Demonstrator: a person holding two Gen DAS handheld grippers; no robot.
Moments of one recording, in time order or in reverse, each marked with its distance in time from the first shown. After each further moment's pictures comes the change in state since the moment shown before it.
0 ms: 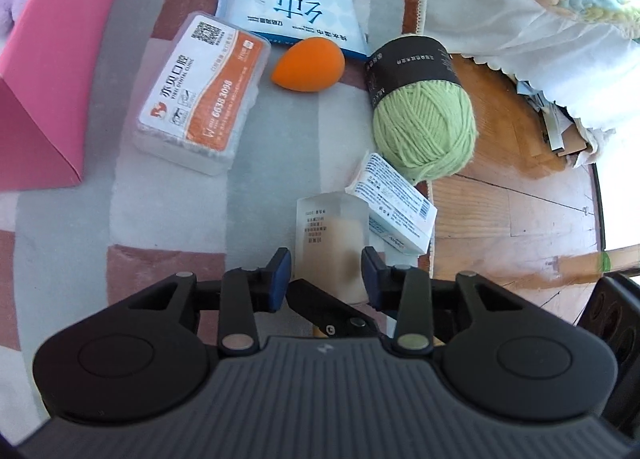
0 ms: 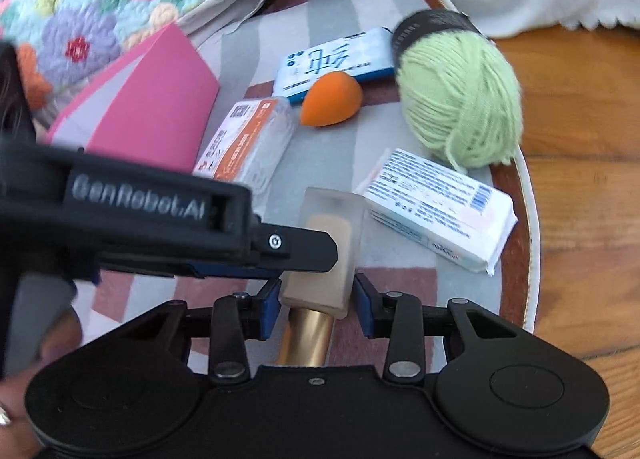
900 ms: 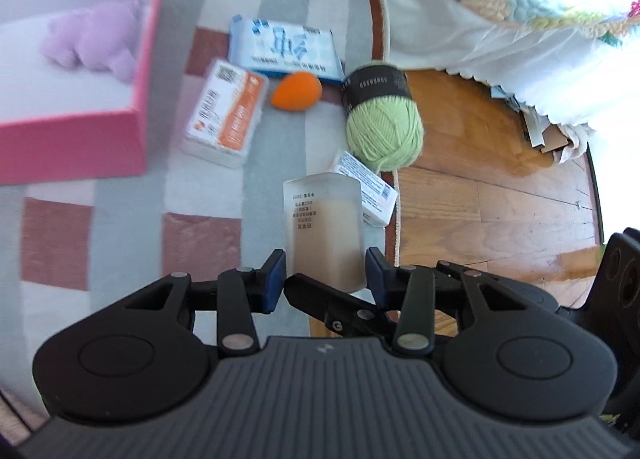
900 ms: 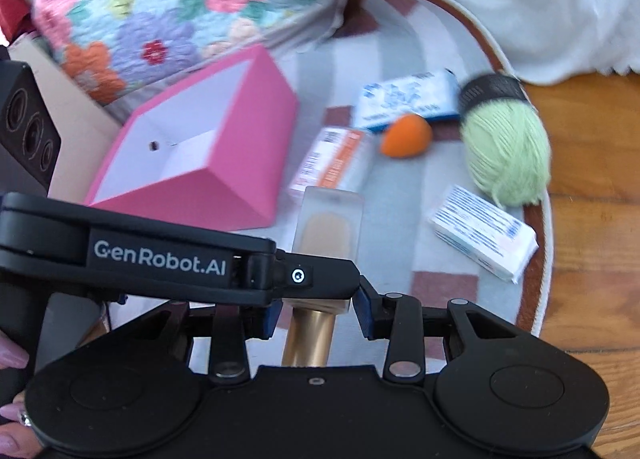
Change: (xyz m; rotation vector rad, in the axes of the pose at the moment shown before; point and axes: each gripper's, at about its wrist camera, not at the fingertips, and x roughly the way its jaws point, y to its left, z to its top) left arm -0.100 -0.023 -0.019 0.033 -0.039 0.049; right arm -0.071 0.048 0.014 -0.110 0.032 0.109
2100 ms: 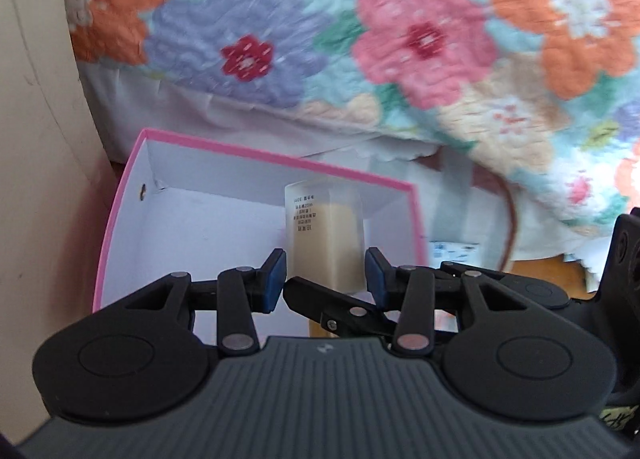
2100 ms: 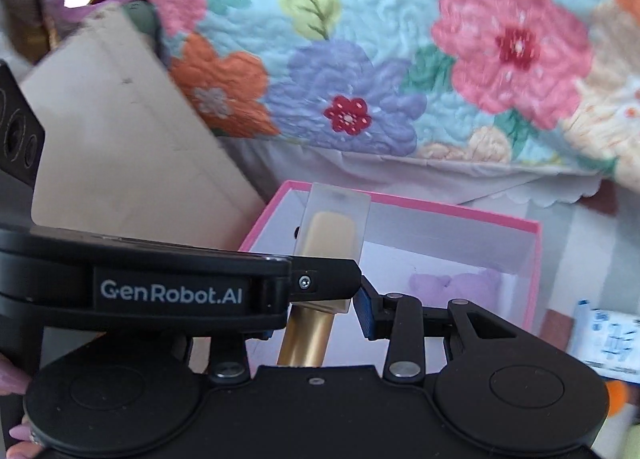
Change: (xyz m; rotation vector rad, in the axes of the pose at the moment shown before) left arm -0.129 0.183 0.136 -0.129 -0.269 0.182; right arm 0.106 0.217 0.156 -0.260 0.024 0.165
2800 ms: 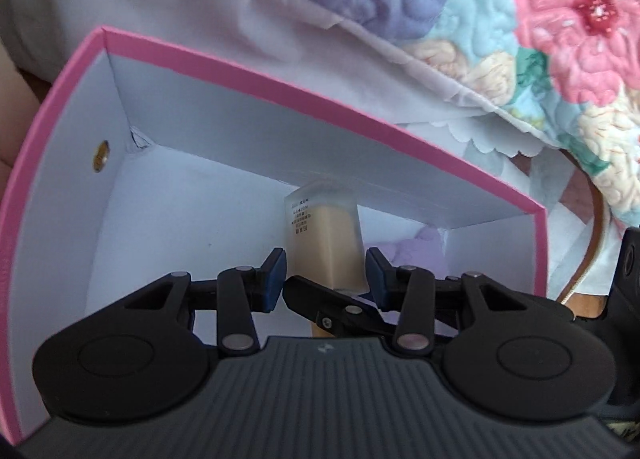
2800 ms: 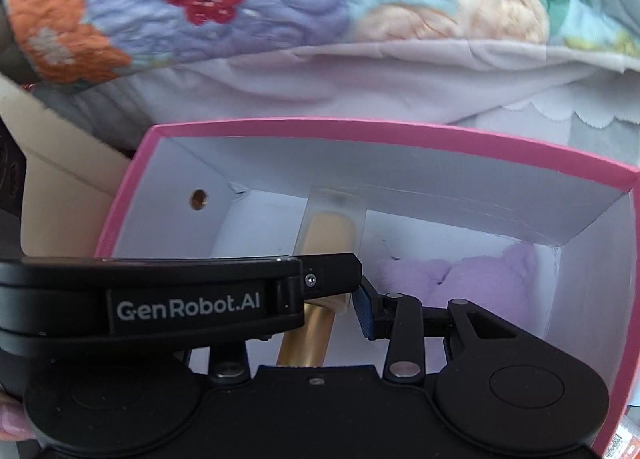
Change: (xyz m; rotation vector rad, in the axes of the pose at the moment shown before) left arm 0.137 0.057 0.018 -0.179 0.153 0.005; right arm 0.138 -0.070 0.008 0.124 0.219 -0.046
